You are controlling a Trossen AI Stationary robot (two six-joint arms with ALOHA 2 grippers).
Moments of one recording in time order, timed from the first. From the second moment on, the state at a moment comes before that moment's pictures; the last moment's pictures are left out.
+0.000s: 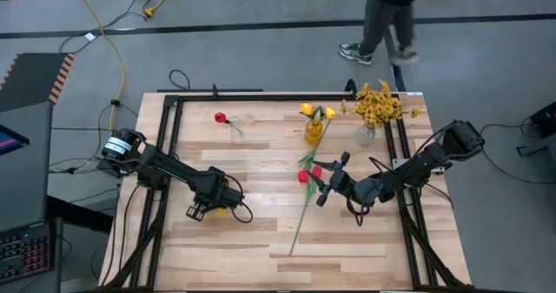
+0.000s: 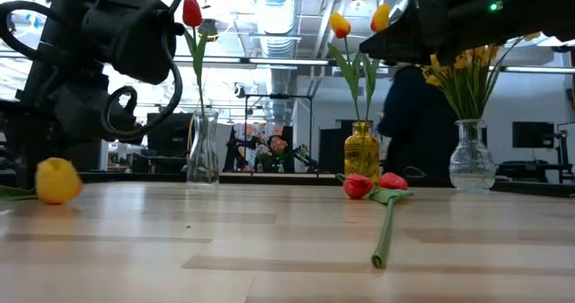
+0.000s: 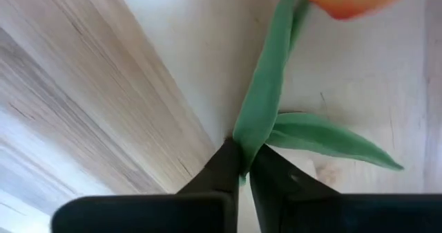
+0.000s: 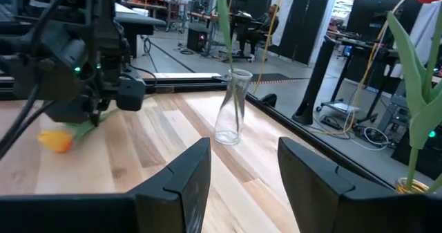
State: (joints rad) left arm -0.28 1.67 0.85 -1.01 0.00 0.08; right arm 0.43 1.46 0.47 0.92 0.99 -0.08
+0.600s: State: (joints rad) left arm -0.18 1.67 1.22 -0.86 0.05 0.09; right arm 0.56 1.28 0.47 0.92 0.99 -0.35
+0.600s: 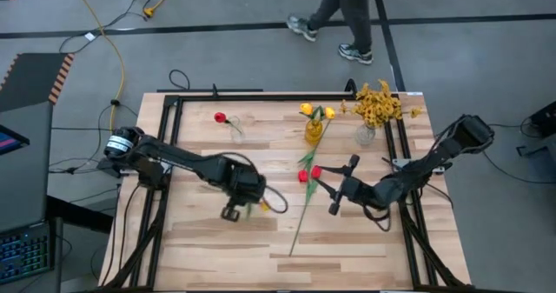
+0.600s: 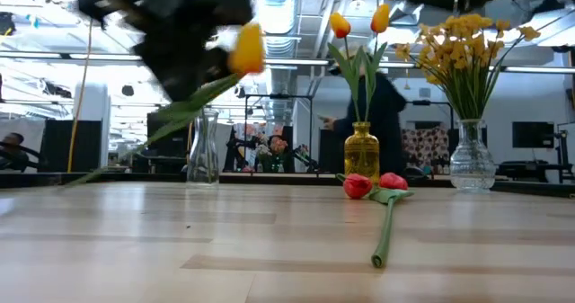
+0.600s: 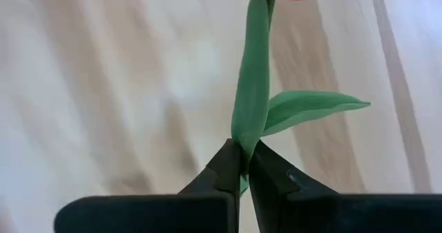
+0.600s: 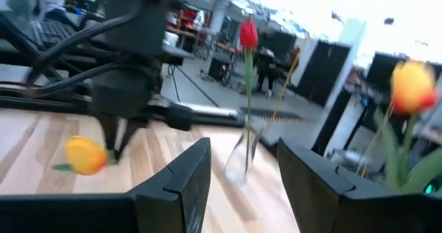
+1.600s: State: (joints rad) left arm -0.04 1.67 1.36 0.18 -0.22 0.25; right arm 0.70 1.03 0.47 0.92 1.13 -0.74
